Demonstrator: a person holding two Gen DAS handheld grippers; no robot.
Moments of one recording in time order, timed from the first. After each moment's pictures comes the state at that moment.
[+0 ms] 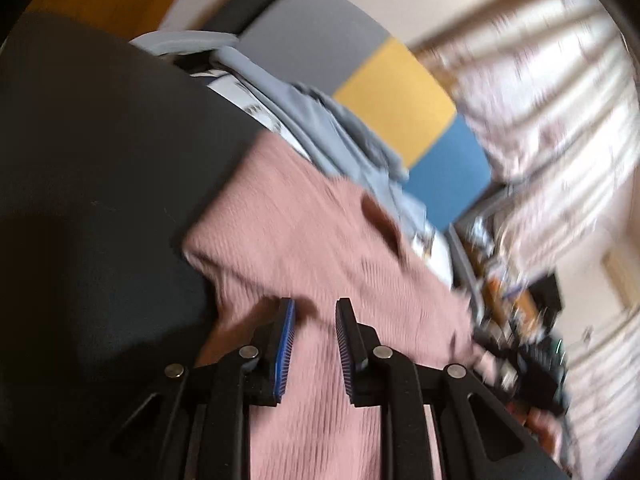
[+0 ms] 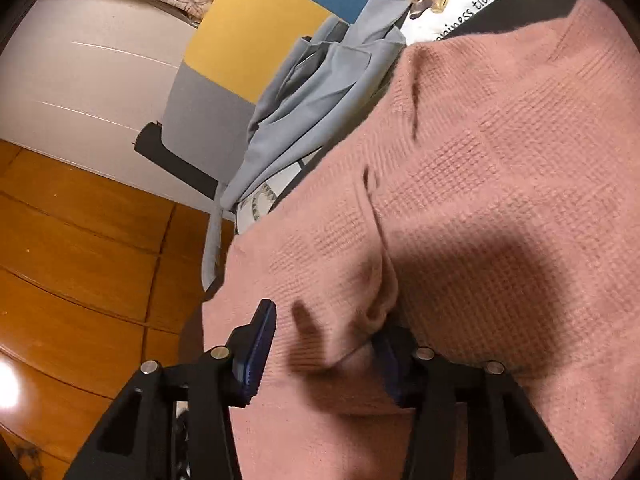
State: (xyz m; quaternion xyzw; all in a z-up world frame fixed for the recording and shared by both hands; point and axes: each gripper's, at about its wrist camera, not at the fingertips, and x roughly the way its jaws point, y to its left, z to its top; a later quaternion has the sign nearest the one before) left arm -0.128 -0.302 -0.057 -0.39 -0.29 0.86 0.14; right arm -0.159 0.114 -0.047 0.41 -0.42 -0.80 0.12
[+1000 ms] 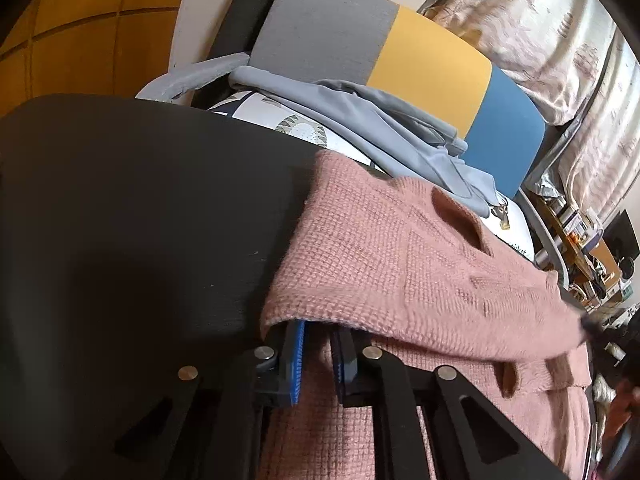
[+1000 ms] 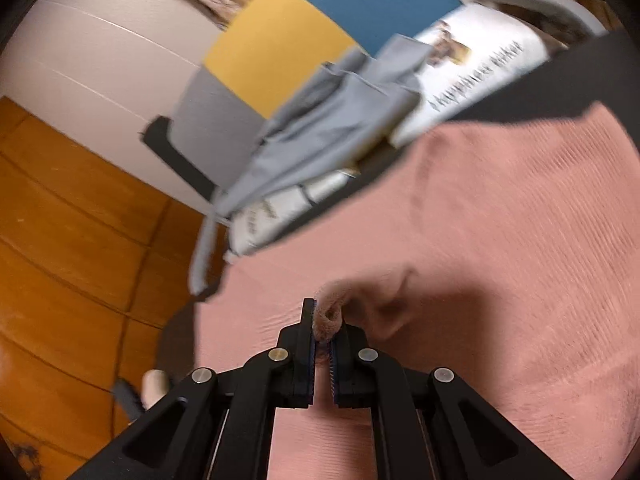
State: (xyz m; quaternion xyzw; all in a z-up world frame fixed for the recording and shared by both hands) left arm -0.174 -0.305 -0.058 -0.41 -0.17 0.89 0.05; right arm -0.152 0.144 -0.026 0.41 -0.36 -0.83 0.10
